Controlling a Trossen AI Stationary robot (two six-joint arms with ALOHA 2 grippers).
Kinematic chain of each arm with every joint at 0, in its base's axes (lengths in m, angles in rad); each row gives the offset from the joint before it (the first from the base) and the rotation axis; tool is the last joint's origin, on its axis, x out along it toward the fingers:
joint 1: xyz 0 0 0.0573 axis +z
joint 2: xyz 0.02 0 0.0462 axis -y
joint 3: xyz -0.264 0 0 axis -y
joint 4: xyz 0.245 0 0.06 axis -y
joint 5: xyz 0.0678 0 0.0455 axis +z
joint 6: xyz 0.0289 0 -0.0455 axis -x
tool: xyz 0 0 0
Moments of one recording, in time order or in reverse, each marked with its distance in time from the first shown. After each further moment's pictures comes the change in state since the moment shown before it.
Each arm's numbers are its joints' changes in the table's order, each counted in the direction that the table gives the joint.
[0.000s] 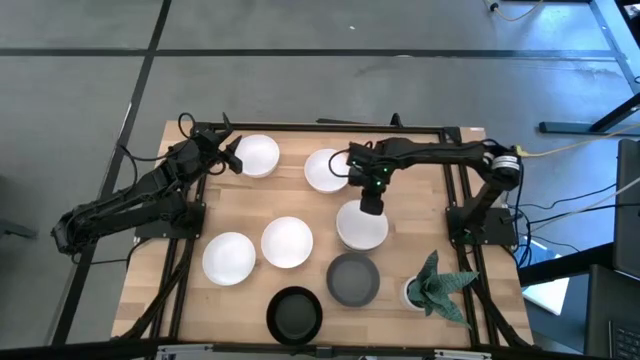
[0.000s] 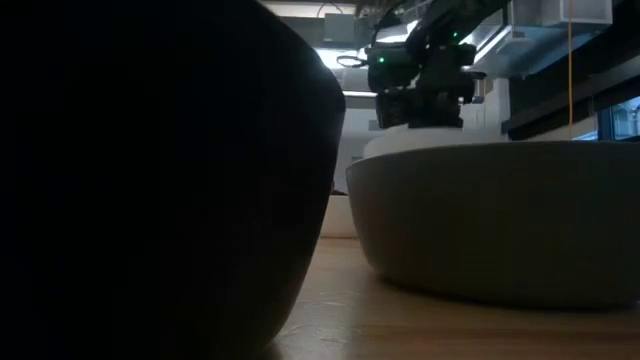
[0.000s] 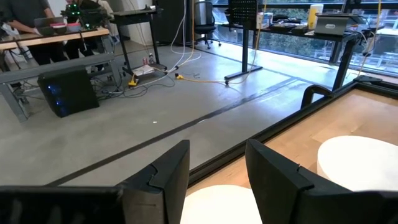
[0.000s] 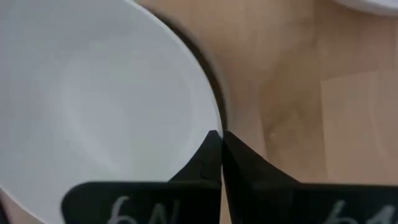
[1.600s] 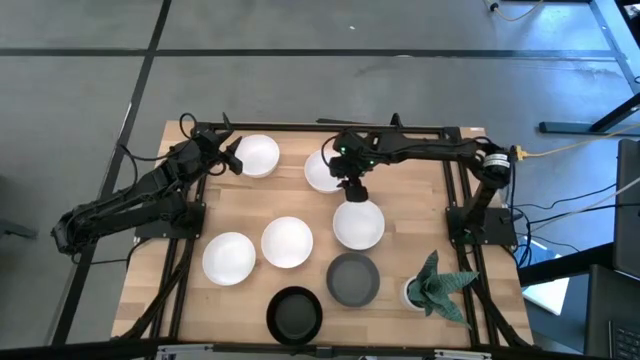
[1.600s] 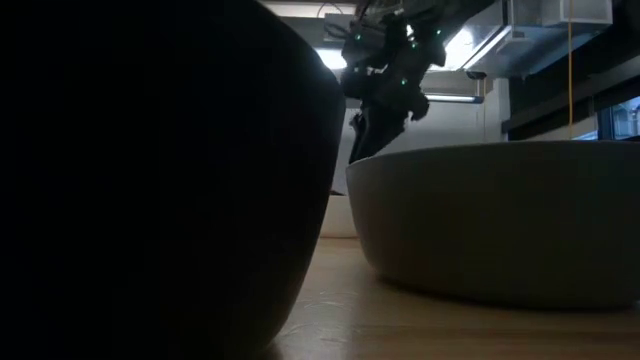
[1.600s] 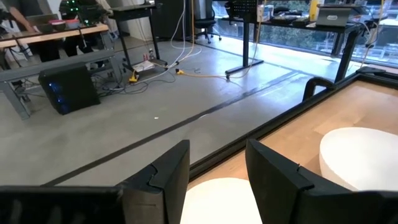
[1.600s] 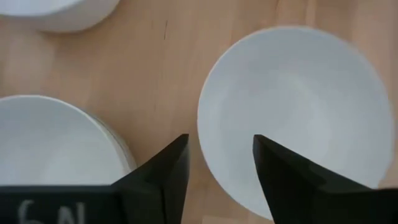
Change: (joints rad) left arm 0.000 0.000 0.000 -0.026 0.001 -0.008; right arm -0.007 -0.074 0.123 0.282 -0.121 0.387
